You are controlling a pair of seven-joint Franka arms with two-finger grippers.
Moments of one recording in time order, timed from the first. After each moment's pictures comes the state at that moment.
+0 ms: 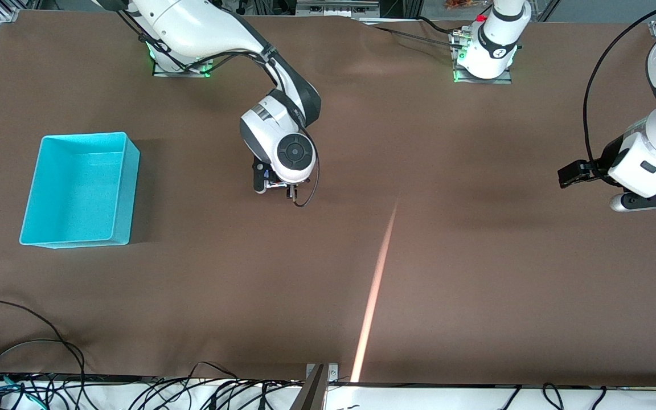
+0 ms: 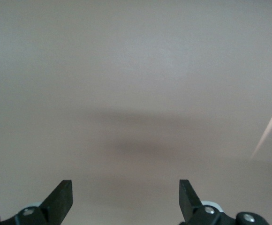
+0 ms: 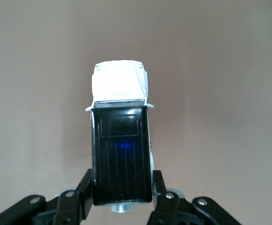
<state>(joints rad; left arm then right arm) 0.22 0.16 -0.27 -1.61 0.10 1.68 -0.18 0.58 0.70 0.16 -1.50 -0.06 1.92 2.29</state>
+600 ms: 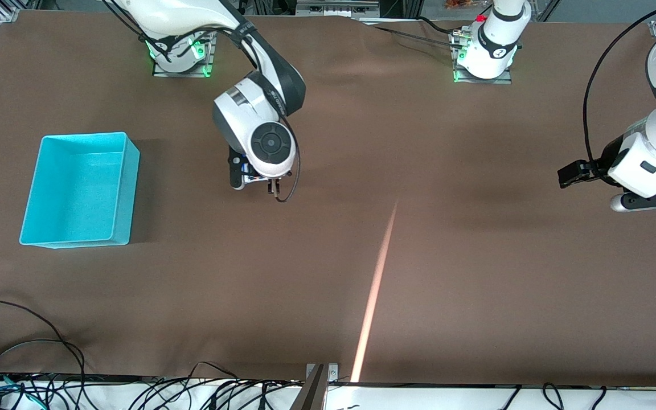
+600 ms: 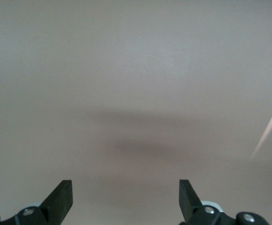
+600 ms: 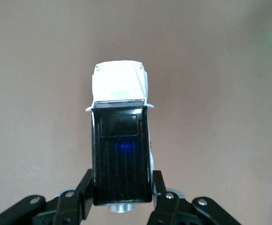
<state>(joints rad) 0.22 0.16 -0.27 -1.61 0.10 1.68 -0.18 0.52 0.57 0.16 -1.48 -0.04 1.73 2.16</state>
